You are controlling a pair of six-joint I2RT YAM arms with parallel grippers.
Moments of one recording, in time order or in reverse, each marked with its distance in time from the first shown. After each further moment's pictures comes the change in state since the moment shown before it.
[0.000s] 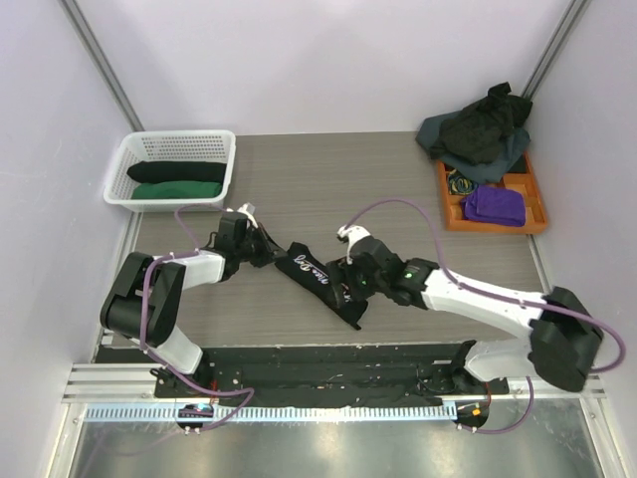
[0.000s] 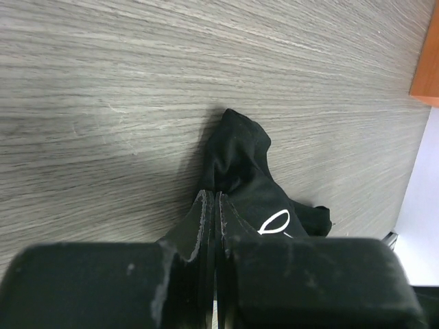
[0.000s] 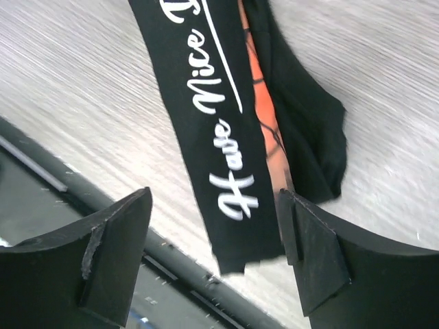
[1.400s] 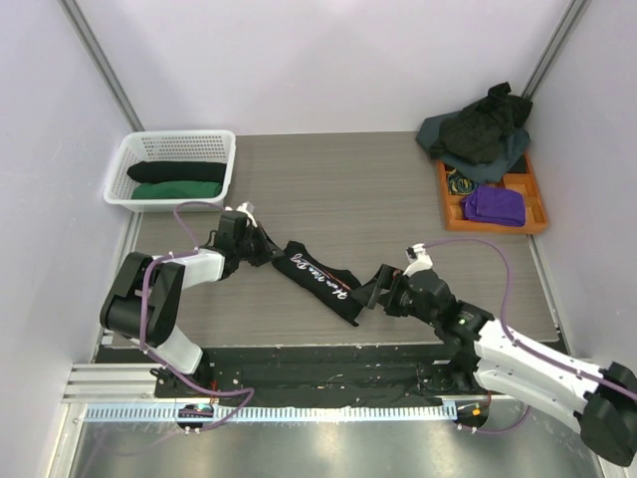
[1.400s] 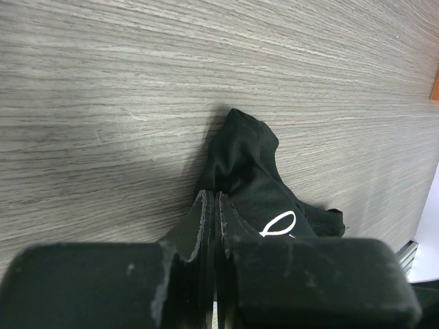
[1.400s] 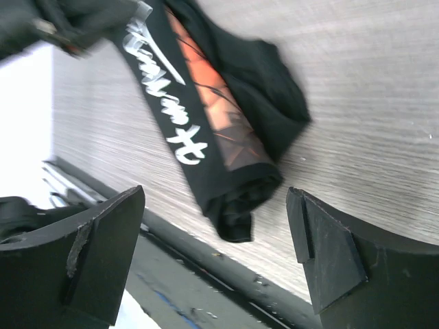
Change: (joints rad) left arm 0.003 -0.002 0.015 -0.039 -0.037 0.043; right arm -0.121 -0.589 -0.512 0.232 0.016 0.499
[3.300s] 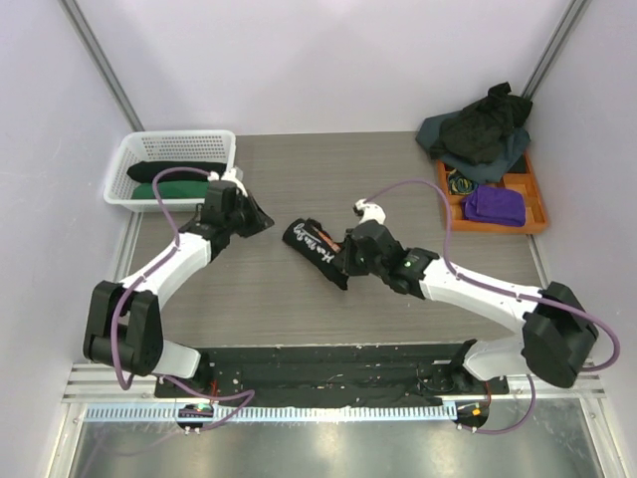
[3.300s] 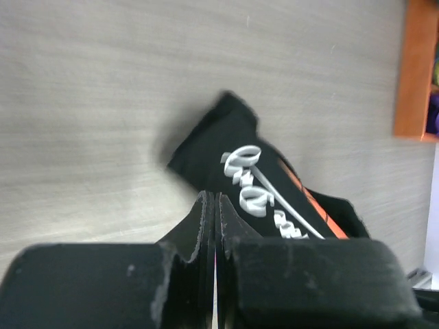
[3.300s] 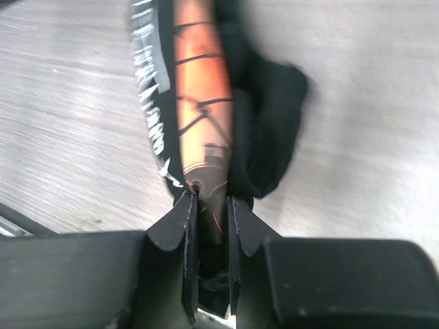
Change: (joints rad) left arm 0.008 -0.175 0.206 -0.288 -0.113 0.096; right arm 0.052 0.559 0.501 -0.100 0.147 -0.253
